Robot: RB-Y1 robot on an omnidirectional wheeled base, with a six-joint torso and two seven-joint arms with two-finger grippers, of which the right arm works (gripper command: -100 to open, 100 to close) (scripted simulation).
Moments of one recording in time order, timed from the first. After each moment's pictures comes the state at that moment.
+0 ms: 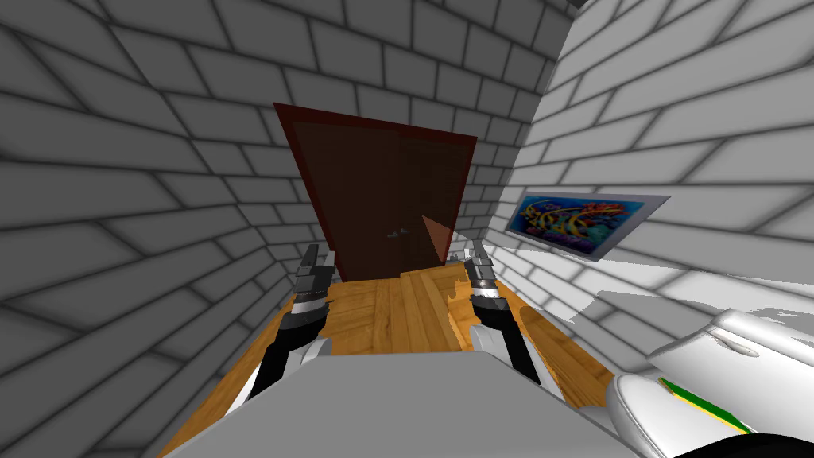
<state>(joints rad) 0.45 -0.05 0.02 -2.28 0.03 -0.36 0.10</state>
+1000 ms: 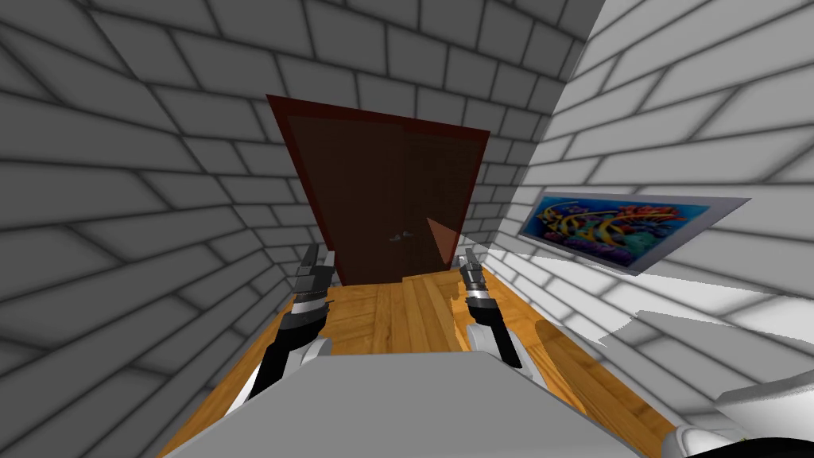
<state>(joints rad) 0.39 -0.08 -0.02 -2.06 0.03 -0.42 0.06</state>
